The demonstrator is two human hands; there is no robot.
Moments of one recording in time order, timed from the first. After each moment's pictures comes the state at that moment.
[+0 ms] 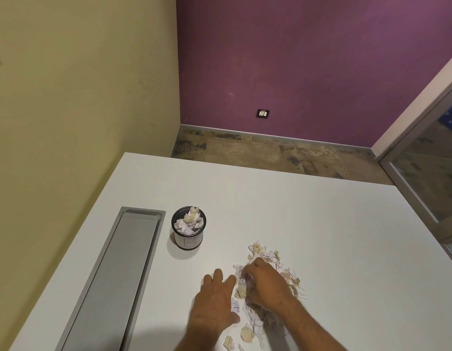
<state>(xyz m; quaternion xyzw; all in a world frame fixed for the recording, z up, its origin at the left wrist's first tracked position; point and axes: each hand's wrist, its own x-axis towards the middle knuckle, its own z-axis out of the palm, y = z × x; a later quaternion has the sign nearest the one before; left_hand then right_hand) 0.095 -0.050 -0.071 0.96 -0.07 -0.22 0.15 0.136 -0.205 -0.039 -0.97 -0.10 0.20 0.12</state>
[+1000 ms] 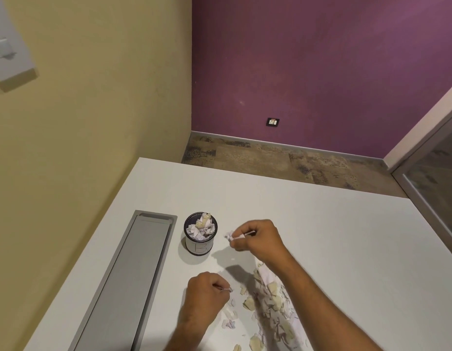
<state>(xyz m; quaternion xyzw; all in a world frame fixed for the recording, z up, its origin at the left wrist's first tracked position) 0.103 -0.011 -0.034 0.85 0.16 -0.11 0.49 0.198 -0.150 0.055 -0.83 0.02 0.15 0.54</state>
